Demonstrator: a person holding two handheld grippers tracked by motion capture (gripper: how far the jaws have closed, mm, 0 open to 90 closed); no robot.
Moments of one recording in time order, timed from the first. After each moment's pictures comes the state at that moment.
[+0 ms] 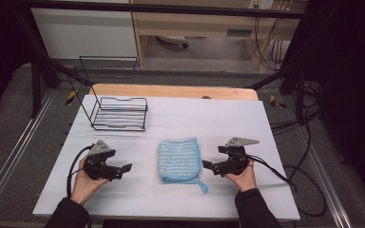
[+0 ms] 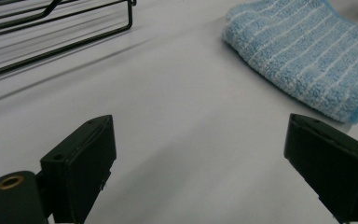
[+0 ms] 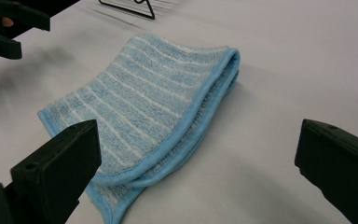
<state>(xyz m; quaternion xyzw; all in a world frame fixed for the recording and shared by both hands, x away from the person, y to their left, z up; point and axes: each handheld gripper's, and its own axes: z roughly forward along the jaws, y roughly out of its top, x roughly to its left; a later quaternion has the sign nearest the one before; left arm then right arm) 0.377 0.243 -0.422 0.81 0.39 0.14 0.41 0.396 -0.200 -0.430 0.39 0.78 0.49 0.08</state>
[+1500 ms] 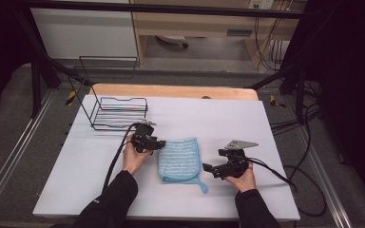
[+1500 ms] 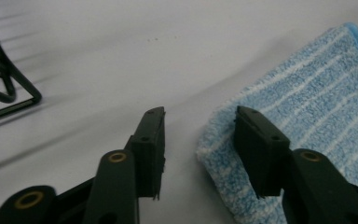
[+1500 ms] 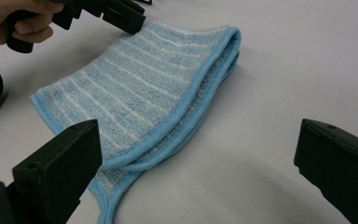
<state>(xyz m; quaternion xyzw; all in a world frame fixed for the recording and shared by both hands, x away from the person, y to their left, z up) 0.469 0.127 -0.432 0.81 0.47 0.08 0.35 0.392 -0.199 -0.439 0.39 0.79 0.47 0.07</state>
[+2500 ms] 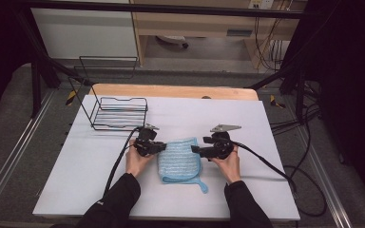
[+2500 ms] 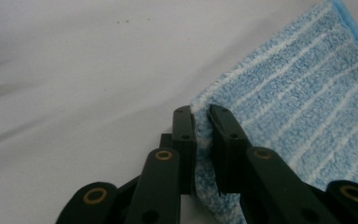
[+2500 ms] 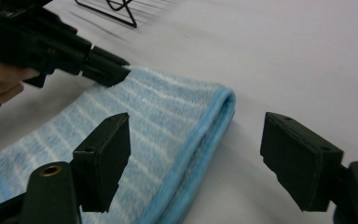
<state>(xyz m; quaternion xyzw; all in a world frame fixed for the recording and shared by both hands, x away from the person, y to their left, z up) 0.462 0.121 -0.443 0.81 0.45 0.07 0.36 0.449 -0.157 -0.432 0.40 0.79 0.46 0.08</state>
